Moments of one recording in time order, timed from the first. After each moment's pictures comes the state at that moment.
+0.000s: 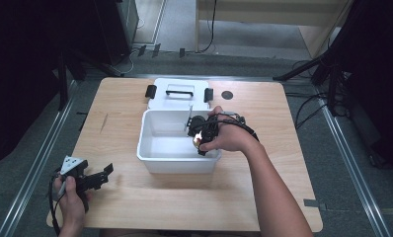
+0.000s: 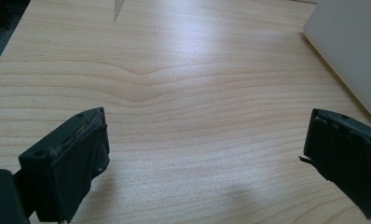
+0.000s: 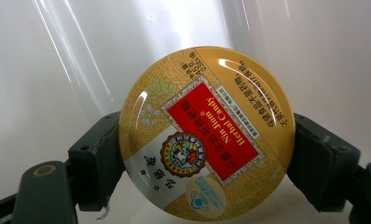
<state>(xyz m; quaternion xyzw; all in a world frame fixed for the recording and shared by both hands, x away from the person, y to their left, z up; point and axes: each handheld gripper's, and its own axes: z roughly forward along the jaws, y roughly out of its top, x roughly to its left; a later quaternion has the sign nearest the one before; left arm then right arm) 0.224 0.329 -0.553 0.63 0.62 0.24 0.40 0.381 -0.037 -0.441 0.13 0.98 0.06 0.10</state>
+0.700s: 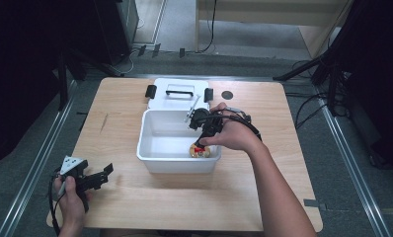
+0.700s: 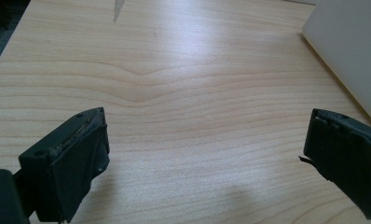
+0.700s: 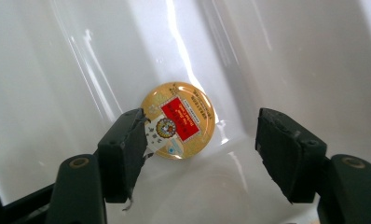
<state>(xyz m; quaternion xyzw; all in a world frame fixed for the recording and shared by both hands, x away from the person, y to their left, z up) 0.223 0.329 -0.553 0.63 0.61 0.24 0.41 0.377 -0.046 -0.409 0.17 0.97 0.14 0.09</state>
